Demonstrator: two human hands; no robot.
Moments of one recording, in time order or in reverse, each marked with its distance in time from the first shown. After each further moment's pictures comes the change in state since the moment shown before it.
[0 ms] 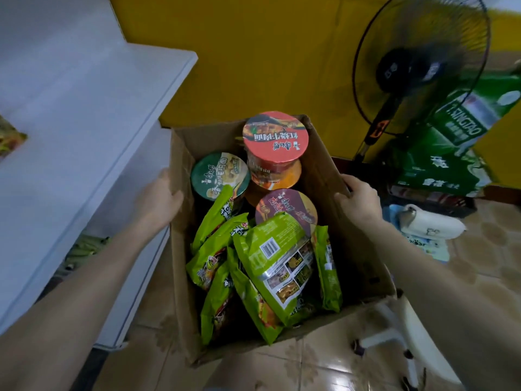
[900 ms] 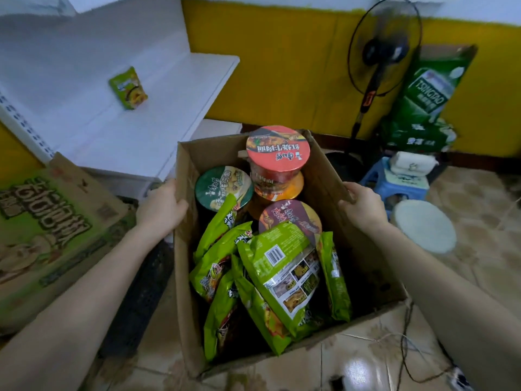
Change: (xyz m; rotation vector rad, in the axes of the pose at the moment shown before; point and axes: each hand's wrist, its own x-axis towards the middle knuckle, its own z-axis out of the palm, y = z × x) left_hand -0.520 -0.171 -0.156 0.150 0.097 0.009; right_hand -0.562 -0.002 -0.002 -0.040 0.001 -0.055
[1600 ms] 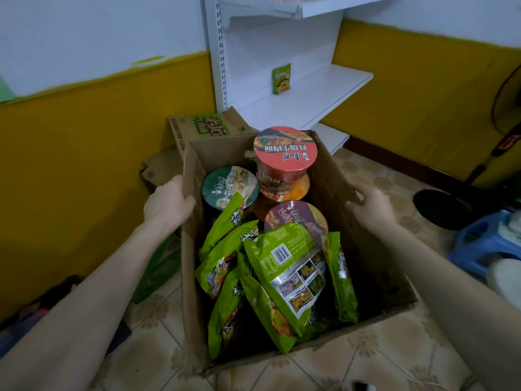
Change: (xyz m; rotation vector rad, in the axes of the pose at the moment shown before) left_hand -0.320 -0.148 -0.113 0.059 0.225 -0.447; right_hand -0.210 -0.097 0.059 -0.024 -0.230 -0.454
